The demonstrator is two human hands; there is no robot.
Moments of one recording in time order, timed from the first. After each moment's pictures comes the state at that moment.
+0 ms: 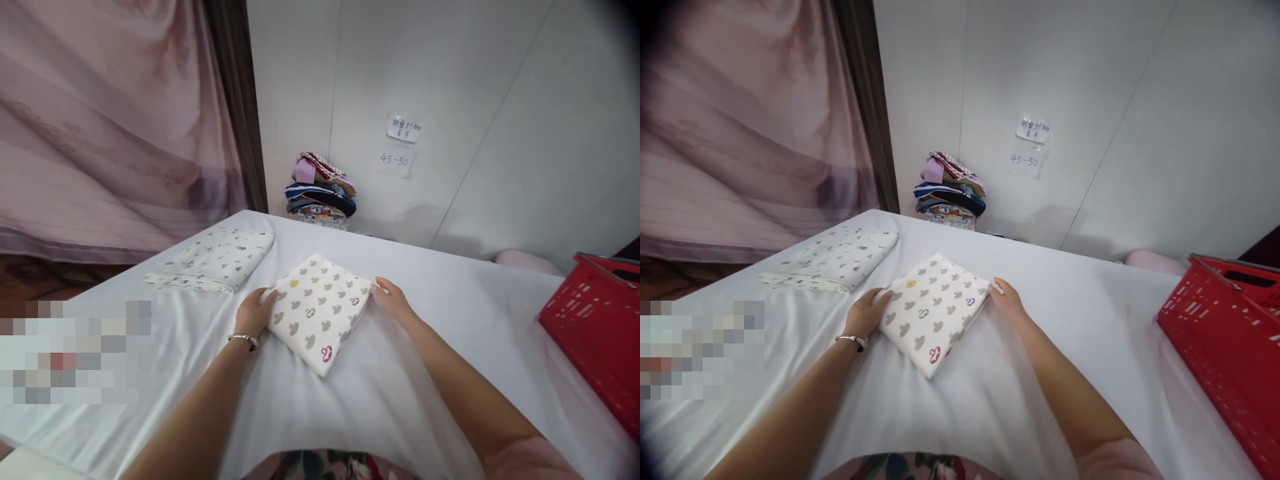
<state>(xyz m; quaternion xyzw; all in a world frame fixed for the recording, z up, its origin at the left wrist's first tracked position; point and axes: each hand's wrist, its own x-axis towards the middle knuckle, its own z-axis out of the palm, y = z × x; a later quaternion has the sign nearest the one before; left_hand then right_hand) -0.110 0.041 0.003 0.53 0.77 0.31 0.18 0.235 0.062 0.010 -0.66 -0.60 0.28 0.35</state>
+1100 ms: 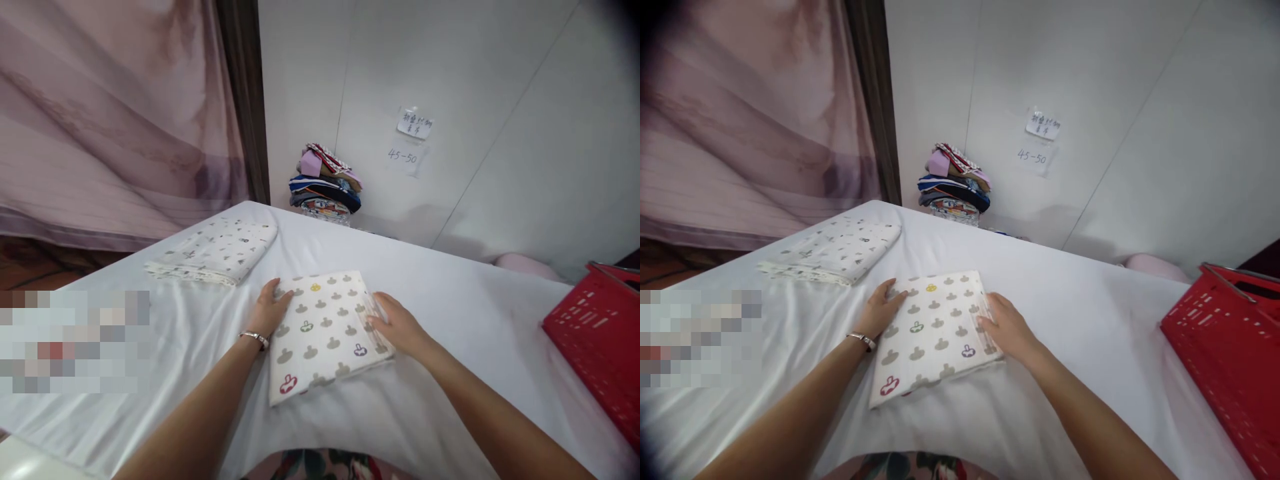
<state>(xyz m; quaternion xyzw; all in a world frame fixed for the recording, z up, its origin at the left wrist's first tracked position) -0.090 0.037 -0.003 0.55 0.71 0.38 0.23 0.211 -0.009 0.052 -0.58 -0.77 0.18 0.17</state>
